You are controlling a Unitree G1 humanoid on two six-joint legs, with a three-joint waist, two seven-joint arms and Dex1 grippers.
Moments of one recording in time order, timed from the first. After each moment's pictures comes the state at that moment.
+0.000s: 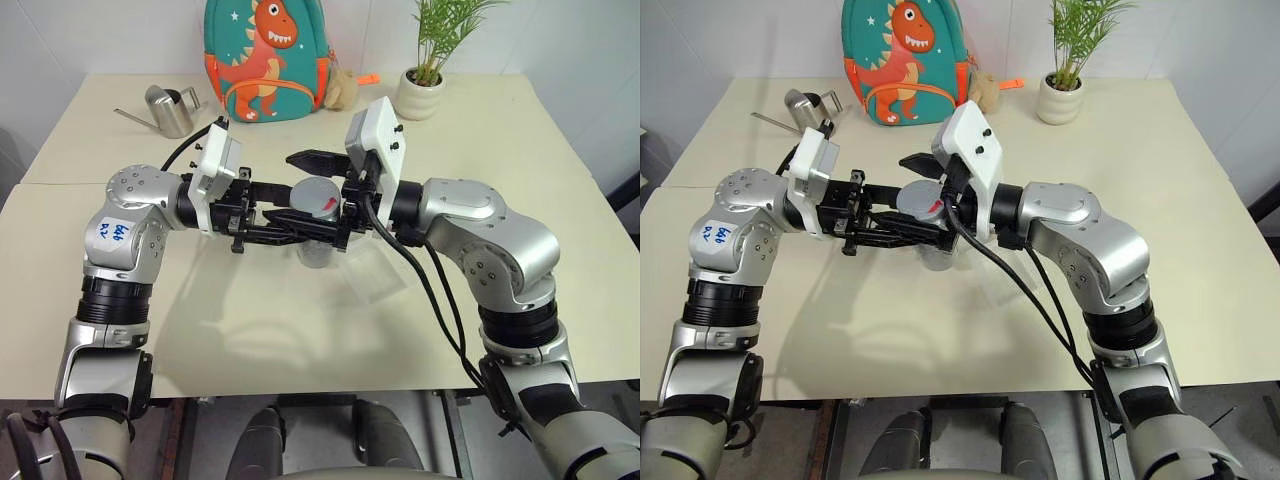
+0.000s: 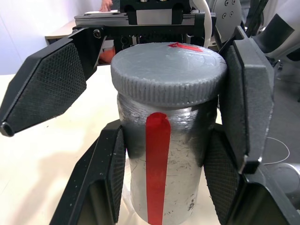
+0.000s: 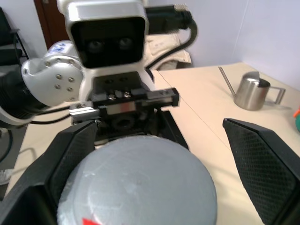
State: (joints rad) left arm -0.82 0.58 0.00 0.11 -0.49 0.38 -1.37; right arm -0.86 -0.34 0.15 -0.31 0.55 0.80 0.70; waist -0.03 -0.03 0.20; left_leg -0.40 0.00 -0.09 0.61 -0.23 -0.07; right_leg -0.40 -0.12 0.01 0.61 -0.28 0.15
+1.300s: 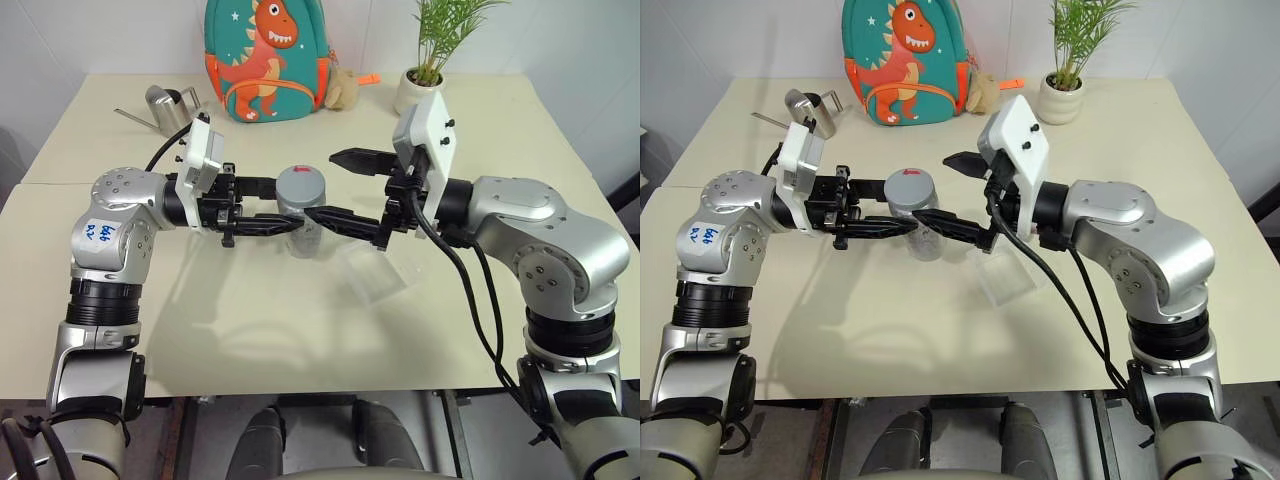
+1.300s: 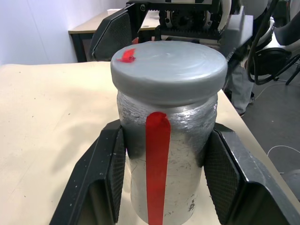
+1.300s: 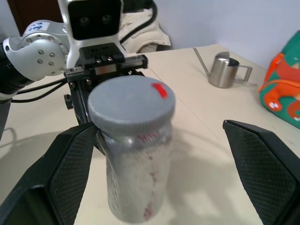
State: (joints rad) left arm -0.80 0.61 0.03 0.15 -0.49 0.38 -1.33; right arm -0.81 -0.54 0.02 -0.45 0.66 0.93 0.65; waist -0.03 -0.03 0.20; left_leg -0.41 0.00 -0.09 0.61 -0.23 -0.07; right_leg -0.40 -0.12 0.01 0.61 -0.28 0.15
